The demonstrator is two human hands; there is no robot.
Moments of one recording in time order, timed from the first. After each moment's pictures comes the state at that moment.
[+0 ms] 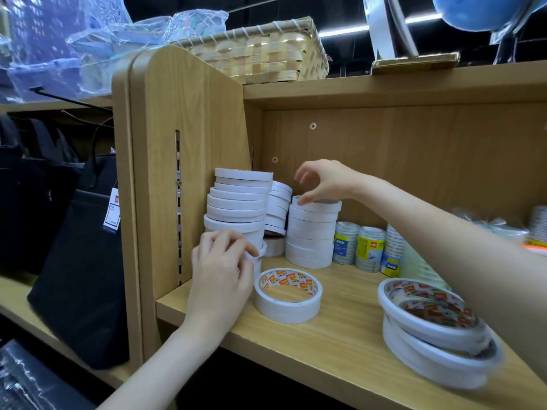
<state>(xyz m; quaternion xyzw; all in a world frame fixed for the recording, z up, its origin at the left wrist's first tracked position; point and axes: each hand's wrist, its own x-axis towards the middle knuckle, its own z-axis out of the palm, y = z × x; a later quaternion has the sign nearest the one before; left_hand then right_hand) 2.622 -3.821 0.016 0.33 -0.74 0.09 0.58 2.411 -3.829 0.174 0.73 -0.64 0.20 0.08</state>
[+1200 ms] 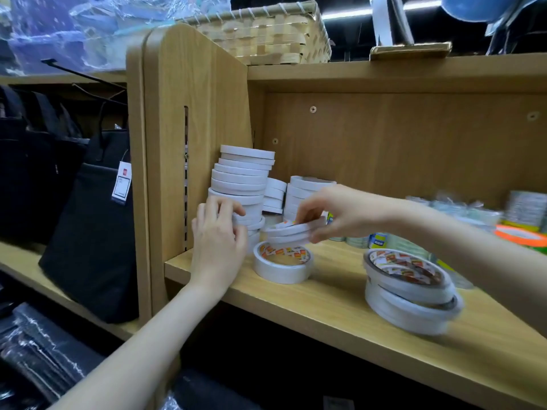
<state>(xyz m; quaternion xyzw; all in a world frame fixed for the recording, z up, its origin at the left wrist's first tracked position) 2.623 -3.813 0.019 0.37 -0.70 0.06 0.60 2.450 -3.727 0.130 0.82 -0.56 0.09 0.03</state>
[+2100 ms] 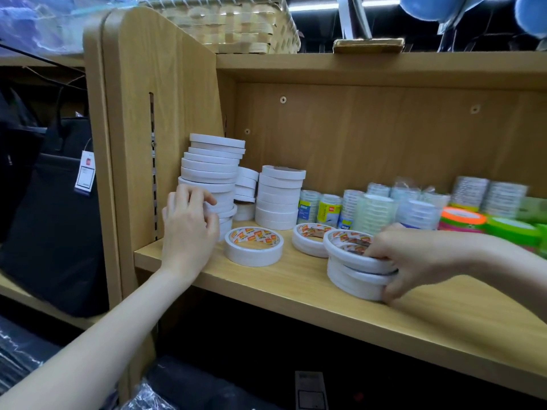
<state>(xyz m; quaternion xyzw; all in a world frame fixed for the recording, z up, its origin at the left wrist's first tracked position) 2.624 -3.810 0.020 0.38 -0.71 0.06 0.59 2.402 -3.621 0.105 0.71 -0.68 -0.17 0.05</state>
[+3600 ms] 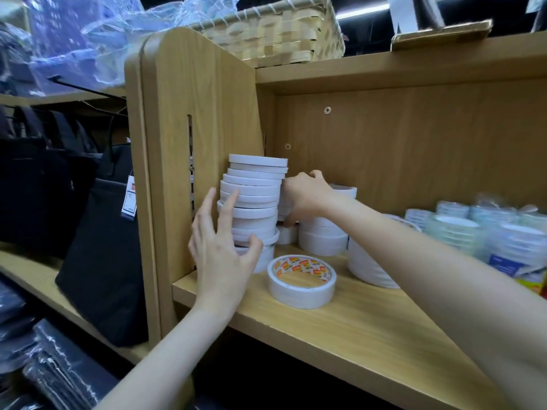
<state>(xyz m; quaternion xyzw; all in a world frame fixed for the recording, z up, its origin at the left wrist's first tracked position) 2.627 -3.813 0.022 0.40 -0.68 0.00 0.61 2.466 -3.860 0.123 0.73 -0.64 0.03 0.24</state>
